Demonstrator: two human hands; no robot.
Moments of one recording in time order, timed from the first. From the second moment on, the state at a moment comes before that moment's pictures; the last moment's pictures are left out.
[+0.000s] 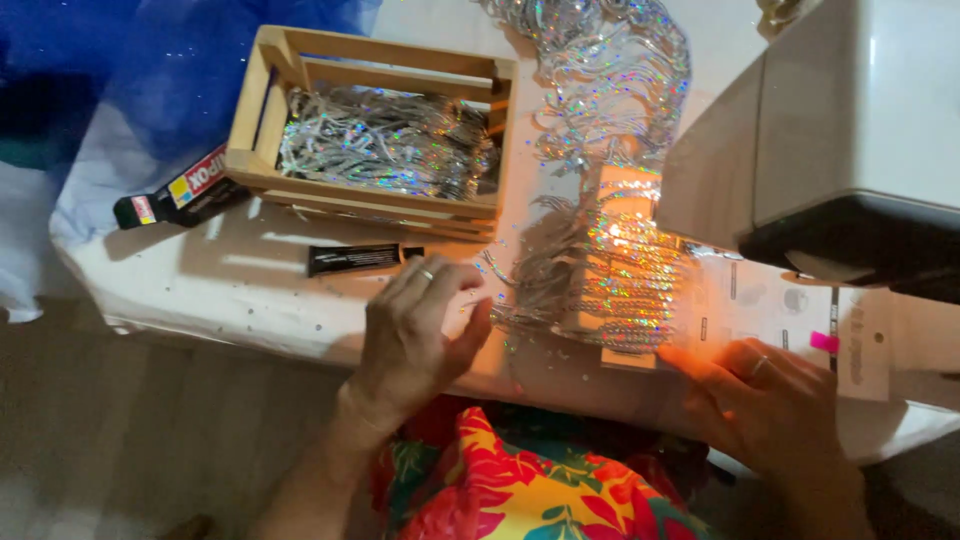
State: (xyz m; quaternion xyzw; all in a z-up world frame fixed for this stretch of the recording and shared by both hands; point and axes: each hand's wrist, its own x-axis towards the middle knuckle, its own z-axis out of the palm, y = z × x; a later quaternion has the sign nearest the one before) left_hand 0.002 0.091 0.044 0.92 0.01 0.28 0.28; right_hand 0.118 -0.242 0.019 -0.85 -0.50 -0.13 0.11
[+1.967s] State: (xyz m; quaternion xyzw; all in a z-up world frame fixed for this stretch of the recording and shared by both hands) left_hand -0.016 0.168 0.174 0.78 -0.08 0.09 0.62; right_hand 0.115 -0.236 0.040 -0.82 -0.49 -0.16 0.24
